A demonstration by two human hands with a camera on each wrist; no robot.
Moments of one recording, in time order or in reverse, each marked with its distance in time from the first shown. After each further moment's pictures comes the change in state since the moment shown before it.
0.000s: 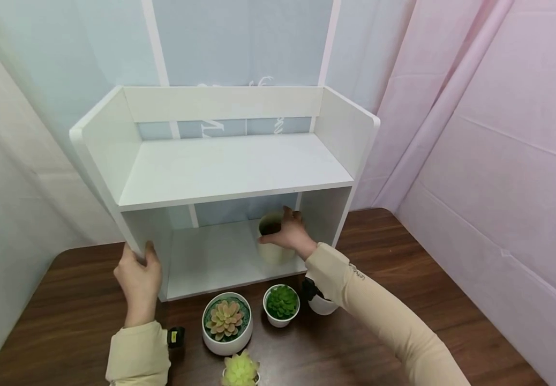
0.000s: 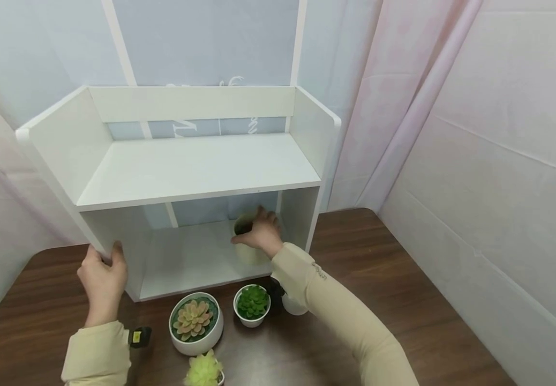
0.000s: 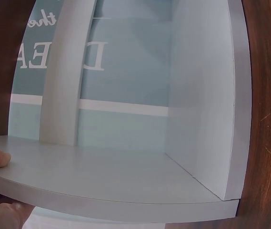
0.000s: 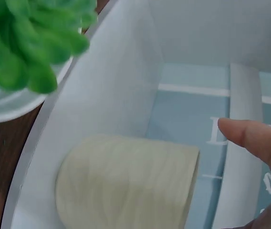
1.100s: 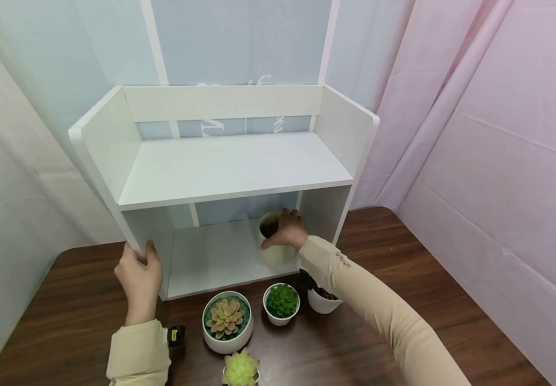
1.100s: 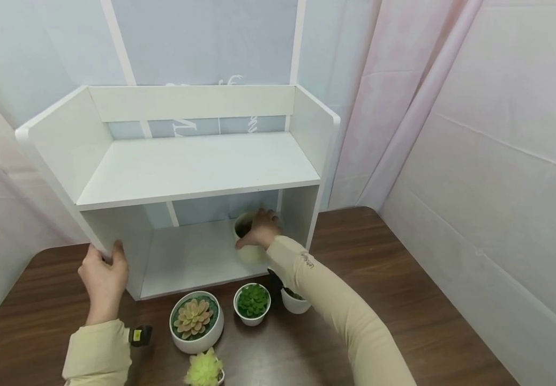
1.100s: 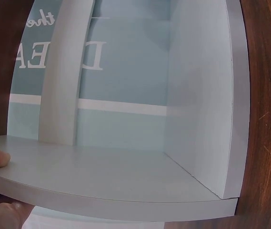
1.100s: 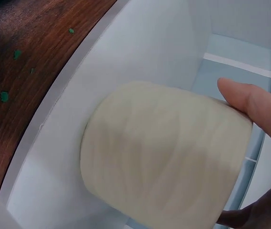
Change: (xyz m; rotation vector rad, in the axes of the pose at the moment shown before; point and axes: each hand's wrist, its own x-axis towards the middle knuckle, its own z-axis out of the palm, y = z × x) left_hand 0.000 0.000 0.000 -0.017 -0.016 -0.016; right_hand 0.022 0.010 0.007 -0.191 -0.031 0.006
